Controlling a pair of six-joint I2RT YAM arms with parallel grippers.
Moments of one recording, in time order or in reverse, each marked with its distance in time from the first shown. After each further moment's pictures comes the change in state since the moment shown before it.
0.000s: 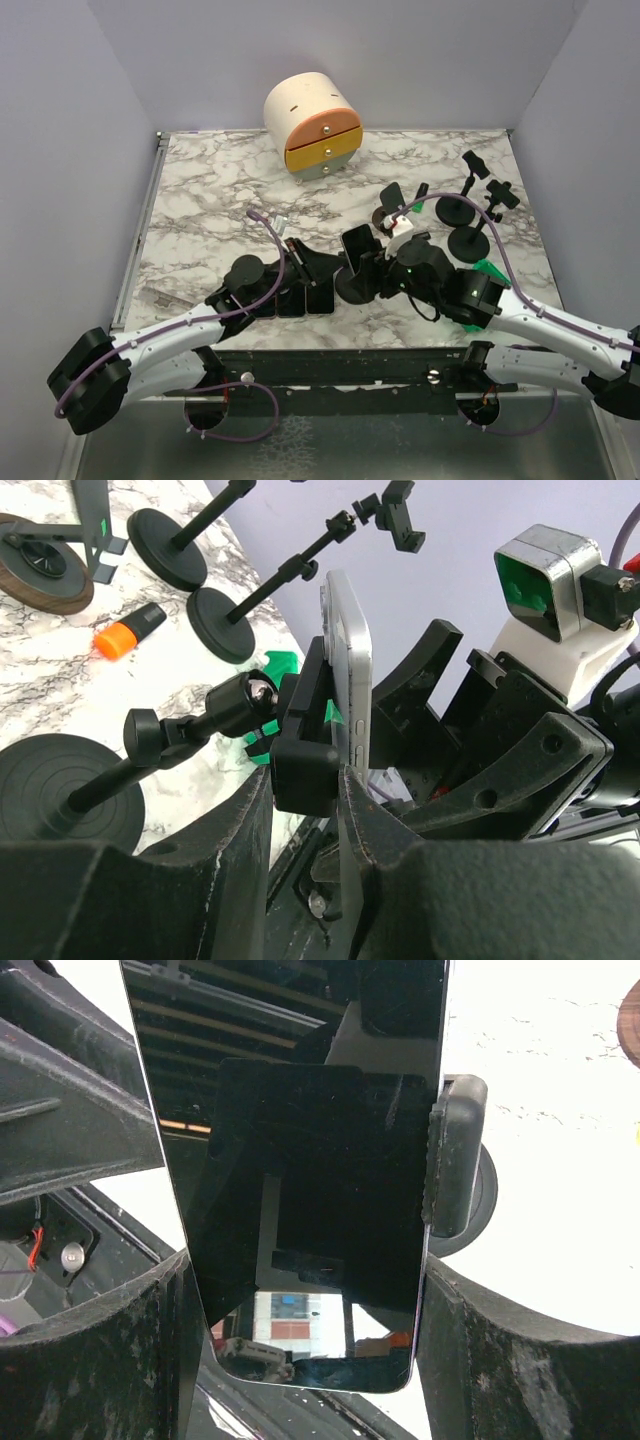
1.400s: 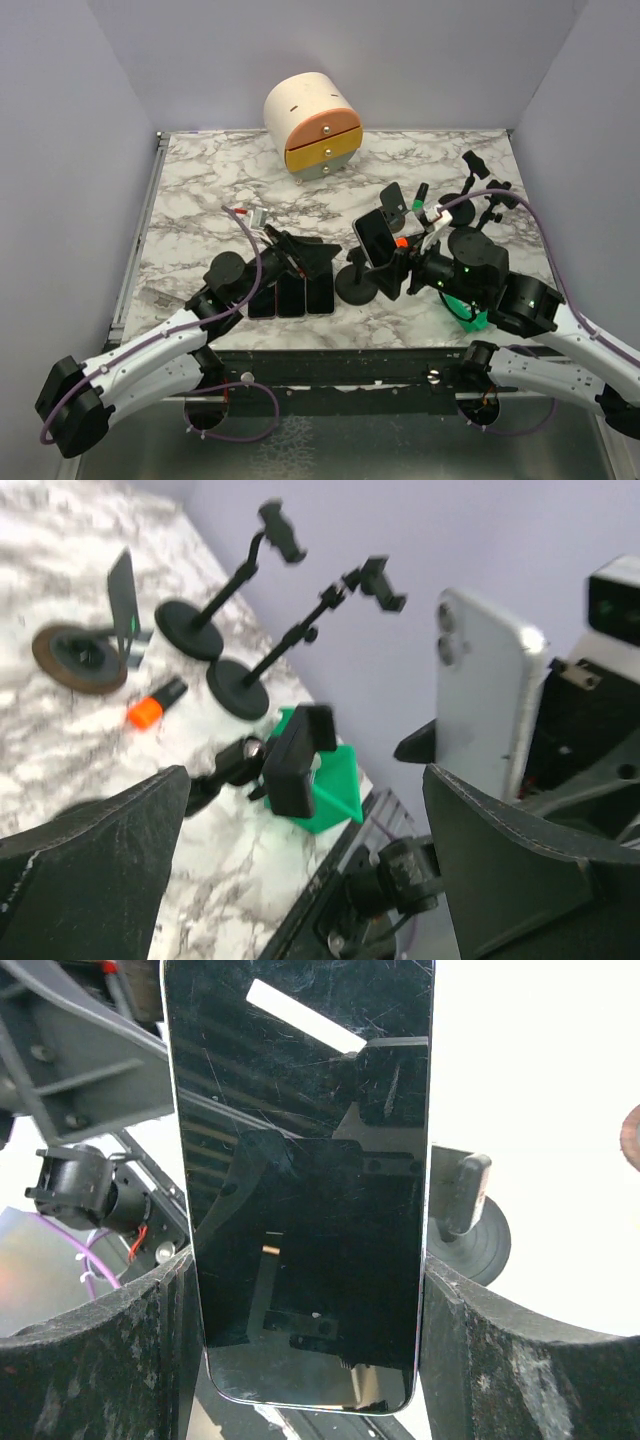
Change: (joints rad) left arm 0.035 -0.118 0.056 -0.134 -0.026 0.081; right arm -0.032 -0.190 0.113 -0.069 -0.156 -0.088
